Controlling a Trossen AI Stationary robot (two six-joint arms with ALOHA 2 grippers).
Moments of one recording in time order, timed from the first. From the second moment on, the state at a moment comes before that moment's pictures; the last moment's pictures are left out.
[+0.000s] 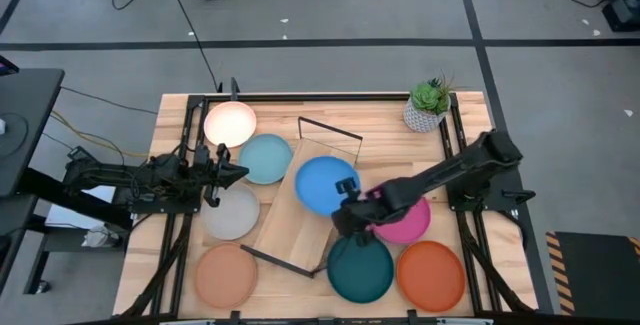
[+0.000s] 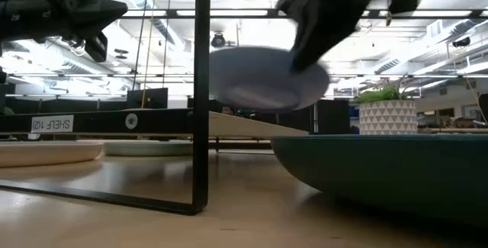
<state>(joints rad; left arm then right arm) -0.07 0.16 0.01 0.37 -0.14 -0.32 0.34 1.78 1.32 -0.67 0.33 -0.17</state>
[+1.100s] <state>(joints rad) -0.07 0.17 0.01 0.37 -0.14 -0.32 0.18 1.86 1.36 -0.69 0.37 -0.13</state>
